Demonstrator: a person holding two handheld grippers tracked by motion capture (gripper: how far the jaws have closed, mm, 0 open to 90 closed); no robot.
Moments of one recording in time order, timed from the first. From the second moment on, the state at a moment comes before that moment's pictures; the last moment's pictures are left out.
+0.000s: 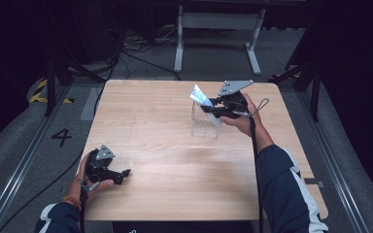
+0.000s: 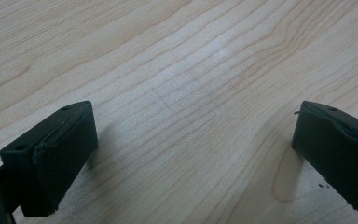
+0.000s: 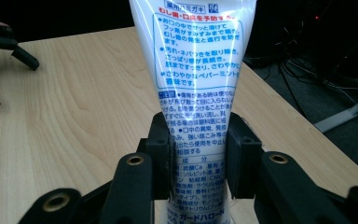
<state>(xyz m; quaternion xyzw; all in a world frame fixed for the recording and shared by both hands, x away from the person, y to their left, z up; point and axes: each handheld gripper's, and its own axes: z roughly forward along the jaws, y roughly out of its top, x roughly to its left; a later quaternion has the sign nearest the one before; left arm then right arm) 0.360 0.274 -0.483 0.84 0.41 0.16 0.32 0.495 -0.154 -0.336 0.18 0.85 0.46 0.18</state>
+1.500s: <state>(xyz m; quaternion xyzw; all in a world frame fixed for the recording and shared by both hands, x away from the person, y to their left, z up) 0.360 0.274 -0.483 0.84 0.40 0.16 0.32 0.527 -0.168 -0.380 0.23 0.83 0.47 0.20</state>
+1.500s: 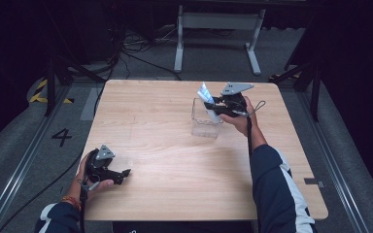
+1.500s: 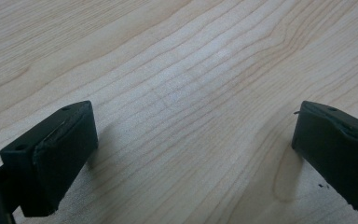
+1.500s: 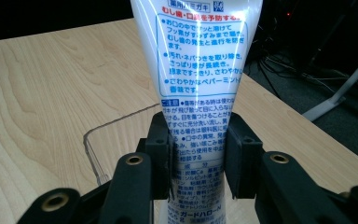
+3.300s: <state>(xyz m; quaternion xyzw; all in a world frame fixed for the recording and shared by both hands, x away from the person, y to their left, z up) 0.360 0.274 -0.483 0.84 0.41 0.16 0.32 0.527 -0.155 -0.406 0.23 0.88 0.40 0.16</state>
